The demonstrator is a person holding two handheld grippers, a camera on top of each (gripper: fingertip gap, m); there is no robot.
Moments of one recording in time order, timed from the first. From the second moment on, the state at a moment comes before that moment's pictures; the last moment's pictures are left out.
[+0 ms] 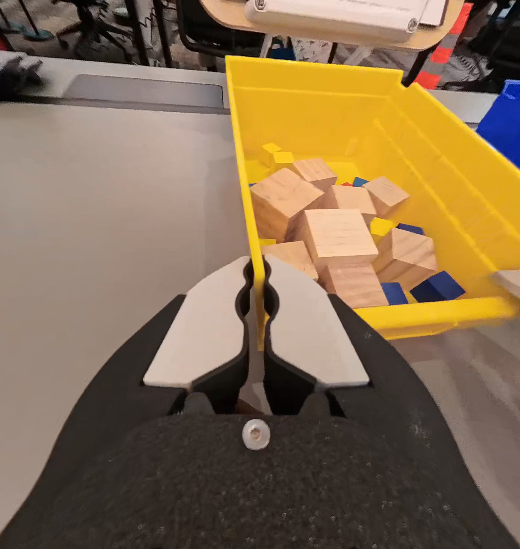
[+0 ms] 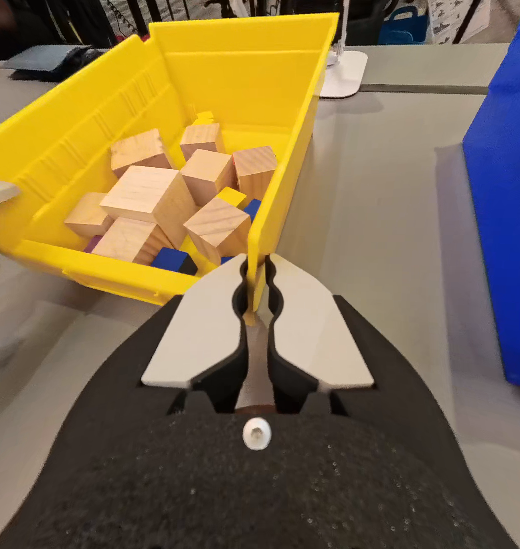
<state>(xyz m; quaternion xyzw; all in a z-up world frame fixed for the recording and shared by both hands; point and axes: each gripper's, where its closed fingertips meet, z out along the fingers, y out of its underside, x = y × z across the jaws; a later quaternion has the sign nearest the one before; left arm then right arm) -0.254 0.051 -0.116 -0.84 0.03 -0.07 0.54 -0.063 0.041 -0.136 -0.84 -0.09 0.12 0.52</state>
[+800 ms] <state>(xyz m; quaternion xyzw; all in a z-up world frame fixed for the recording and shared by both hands) -0.453 0.034 -0.062 -0.78 -0.03 0.01 0.62 -0.262 0.053 -0.081 -0.79 -0.11 0.11 0.60</state>
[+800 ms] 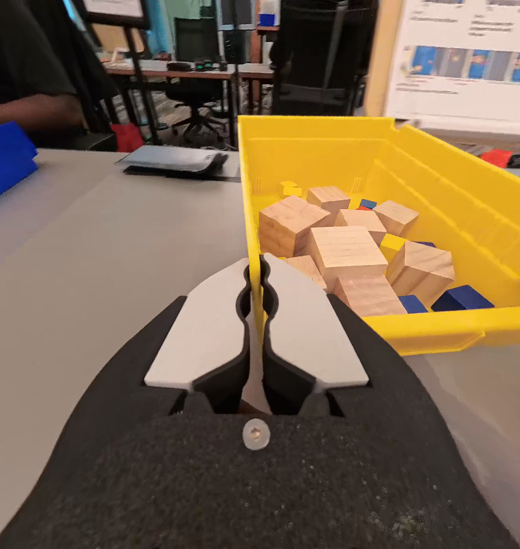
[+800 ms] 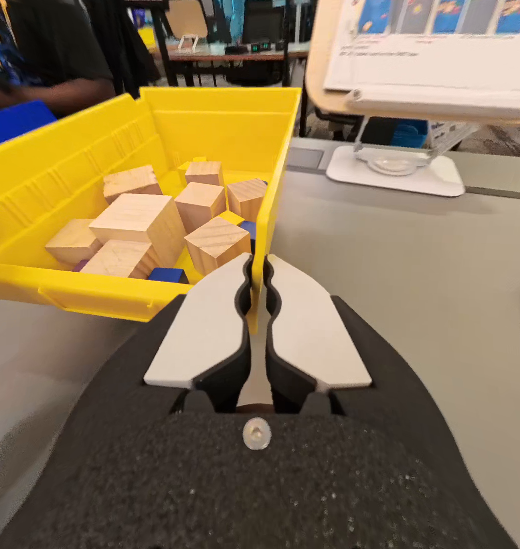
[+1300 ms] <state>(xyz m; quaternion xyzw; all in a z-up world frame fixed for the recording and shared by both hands) -0.516 0.049 -0.115 -0.83 -0.07 0.00 0.56 -0.326 0.041 -0.131 -0.83 -0.15 0.24 0.48</state>
